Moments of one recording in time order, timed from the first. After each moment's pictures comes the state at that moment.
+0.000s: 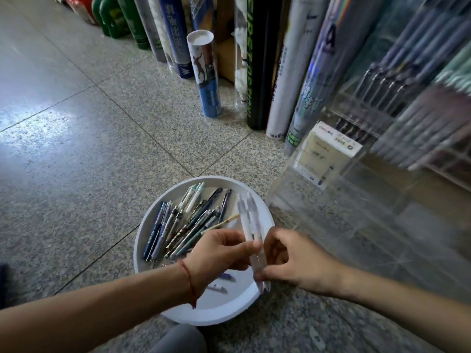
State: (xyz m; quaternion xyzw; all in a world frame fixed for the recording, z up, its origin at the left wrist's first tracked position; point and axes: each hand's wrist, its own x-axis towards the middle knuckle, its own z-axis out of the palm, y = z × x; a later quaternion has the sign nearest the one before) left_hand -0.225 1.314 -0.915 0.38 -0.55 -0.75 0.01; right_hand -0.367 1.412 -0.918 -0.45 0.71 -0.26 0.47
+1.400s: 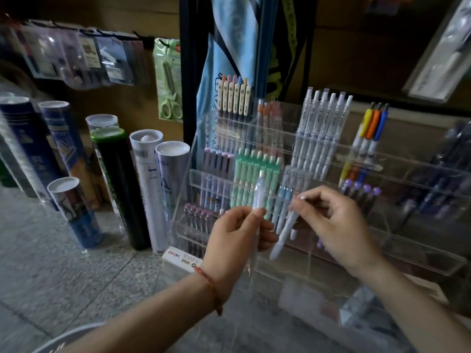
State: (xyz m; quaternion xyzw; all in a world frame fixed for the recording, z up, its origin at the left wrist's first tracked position) left_hand -0.455 1.394 -0.759 0.14 -0.59 -0.77 0.19; right_hand -0.555 1.516 -0.749 -0.35 0.76 -0.55 -0.03
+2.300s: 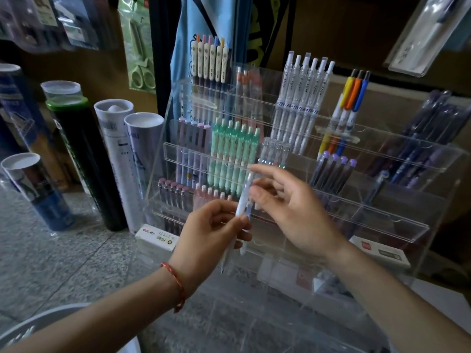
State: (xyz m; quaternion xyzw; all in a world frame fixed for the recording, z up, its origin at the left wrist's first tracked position) left_hand -0.445 1.395 -0.791 0.10 -0.67 -0.71 0.18; right_hand -0.531 1.511 -0.754 -0.37 0.76 -0.52 0.07
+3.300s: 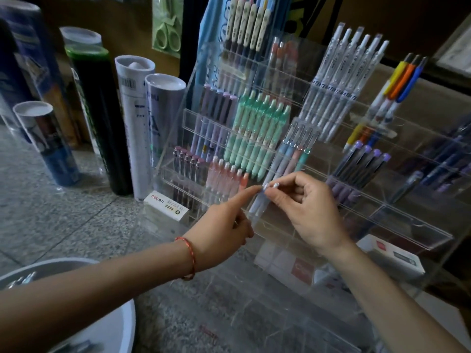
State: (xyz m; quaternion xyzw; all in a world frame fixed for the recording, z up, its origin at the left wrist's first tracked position) left_hand -0.450 1.387 -0.825 0.05 -0.85 -0.51 0.12; right_hand -0.543 1.510 -0.785 -0.34 0.79 -0.50 0.04
